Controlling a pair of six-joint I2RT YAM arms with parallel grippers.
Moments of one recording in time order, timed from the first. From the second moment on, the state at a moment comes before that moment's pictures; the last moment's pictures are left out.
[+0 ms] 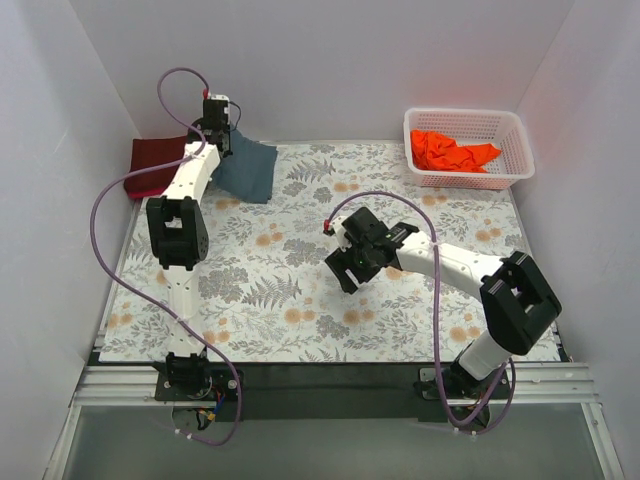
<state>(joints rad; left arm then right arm) -0.09 2.34 2.16 -0.52 -0.35 -0.01 0.79 1.57 1.05 -0.56 -0.10 0.01</state>
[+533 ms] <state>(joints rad) 0.03 2.35 2.34 -0.50 -0.43 0.26 0.77 1.70 1.22 -0.66 -0.15 0.03</state>
